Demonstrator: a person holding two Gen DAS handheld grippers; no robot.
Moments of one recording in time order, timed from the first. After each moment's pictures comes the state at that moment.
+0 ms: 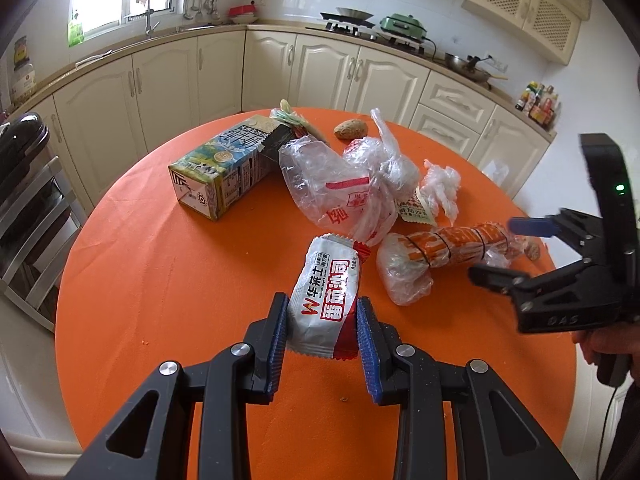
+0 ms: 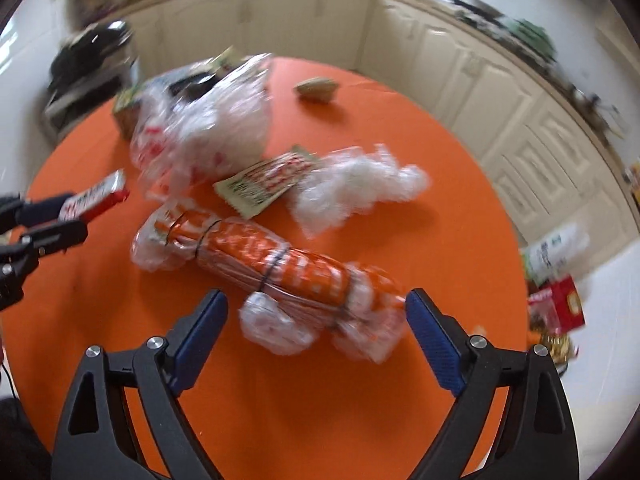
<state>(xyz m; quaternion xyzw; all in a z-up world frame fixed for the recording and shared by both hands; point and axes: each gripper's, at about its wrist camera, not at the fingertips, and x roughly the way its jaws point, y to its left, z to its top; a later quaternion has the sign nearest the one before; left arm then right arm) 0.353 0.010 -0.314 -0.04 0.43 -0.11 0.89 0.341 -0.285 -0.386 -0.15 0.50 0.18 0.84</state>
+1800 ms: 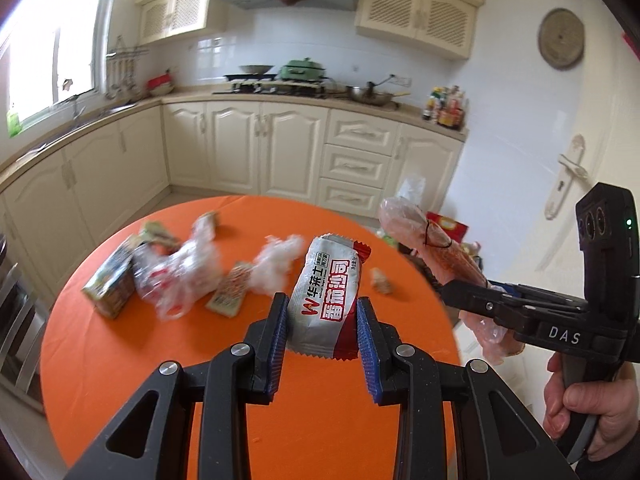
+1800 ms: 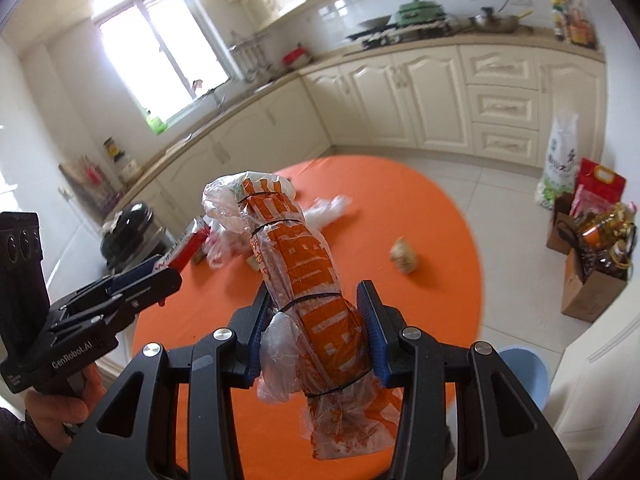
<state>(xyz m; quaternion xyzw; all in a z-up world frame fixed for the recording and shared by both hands) 0.260 -0.090 -0.200 0.02 0.33 -0.25 0.91 0.210 -0.432 -0.301 0.19 0.37 0.13 0.90</state>
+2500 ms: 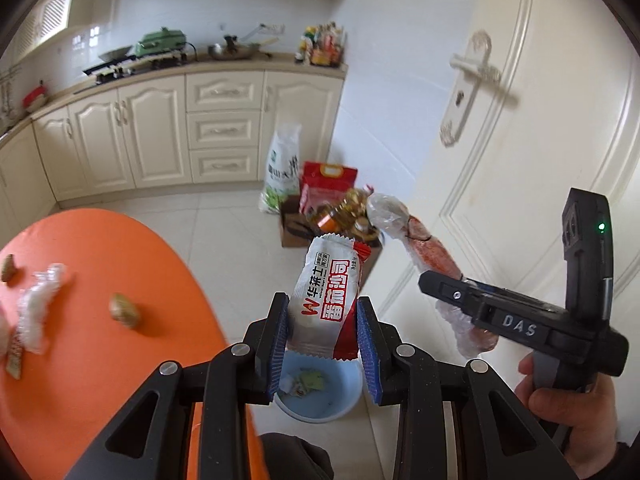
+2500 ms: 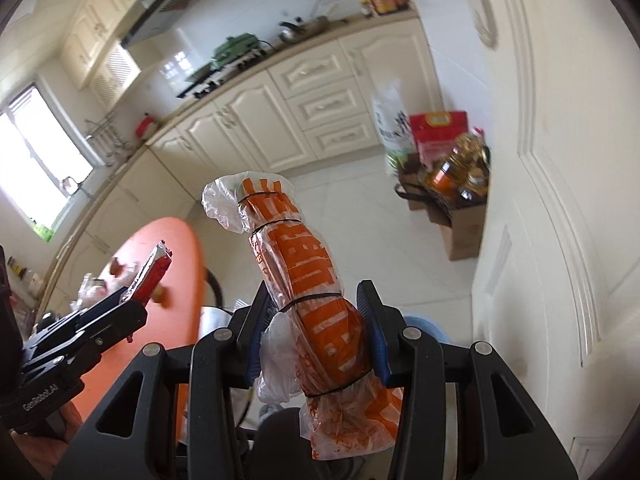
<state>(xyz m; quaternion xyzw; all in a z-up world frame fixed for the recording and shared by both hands) 0.263 -0.343 -0.239 0.09 0.39 -0.41 0.82 0.121 -0.647 -0.362 0.29 0.37 -0.13 0.87</state>
